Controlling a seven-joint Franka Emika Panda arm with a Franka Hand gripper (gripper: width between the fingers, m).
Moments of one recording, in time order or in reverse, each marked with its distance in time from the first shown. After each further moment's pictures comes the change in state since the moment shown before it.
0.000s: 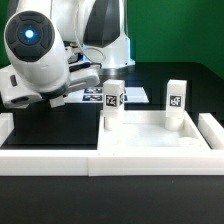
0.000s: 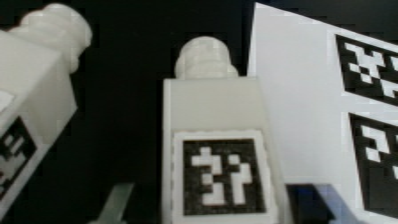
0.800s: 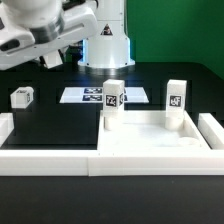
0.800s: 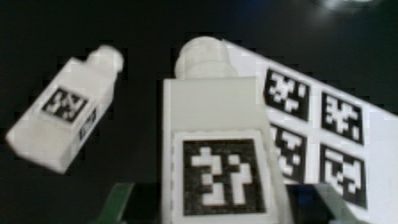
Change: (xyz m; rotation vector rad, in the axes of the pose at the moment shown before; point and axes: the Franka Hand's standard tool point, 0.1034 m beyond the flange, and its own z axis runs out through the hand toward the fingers) arm -0.047 -0.013 -0.098 -0.007 0.191 -0.146
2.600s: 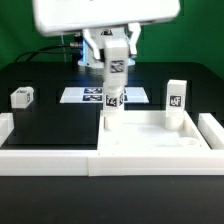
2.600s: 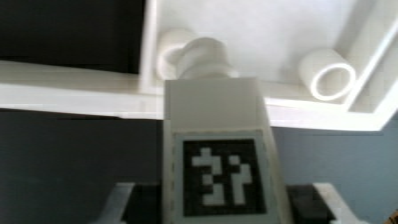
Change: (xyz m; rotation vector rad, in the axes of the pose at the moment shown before) arm 0.158 -0.084 -0.158 -0.238 1.091 0.171
